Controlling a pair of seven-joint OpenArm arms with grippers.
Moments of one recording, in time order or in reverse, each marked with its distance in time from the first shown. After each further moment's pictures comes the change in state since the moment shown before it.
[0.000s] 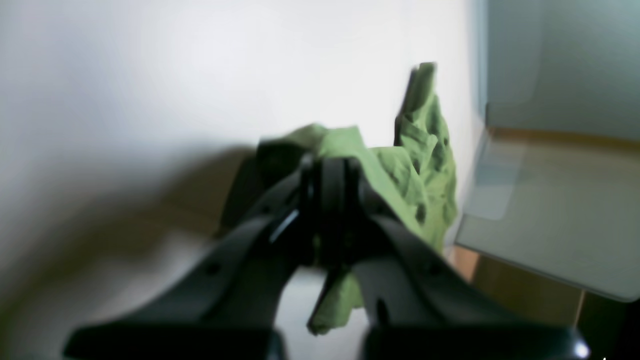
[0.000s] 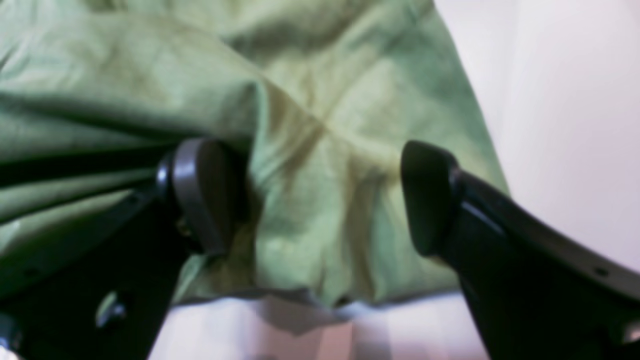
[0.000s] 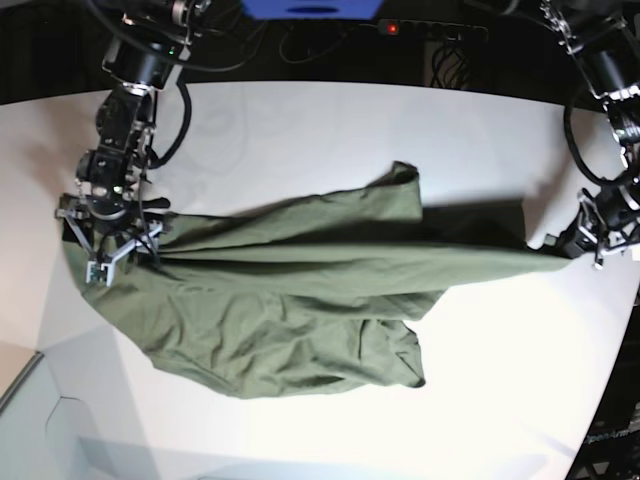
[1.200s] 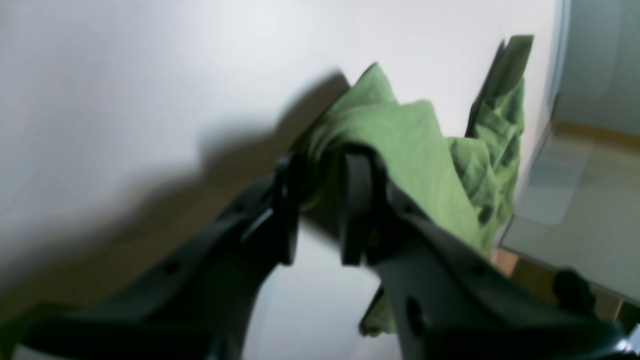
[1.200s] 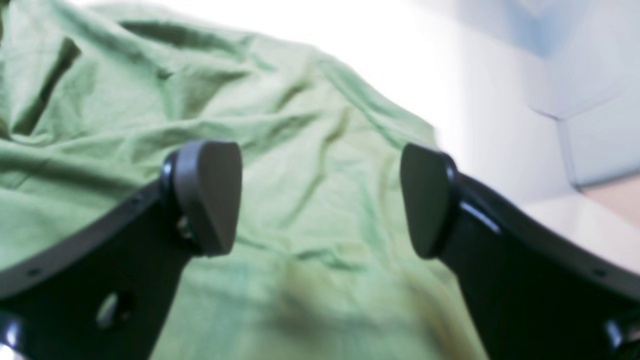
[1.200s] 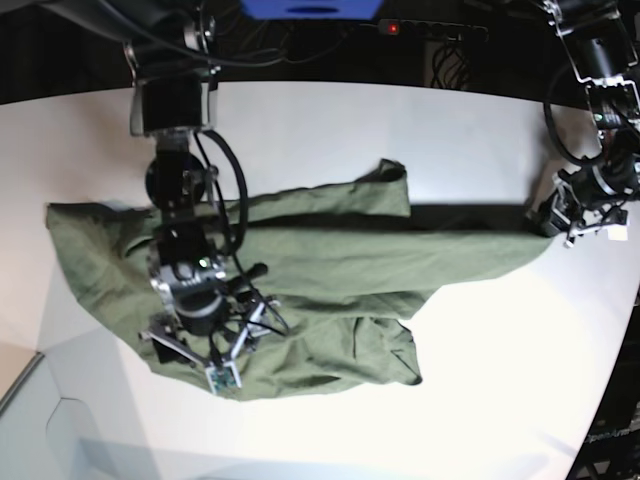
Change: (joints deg) left arm 4.1 0.4 6.0 -1.8 1.2 0.5 -5.9; right arm 12.9 -1.0 -30.6 4.8 0.2 0.1 -14.3
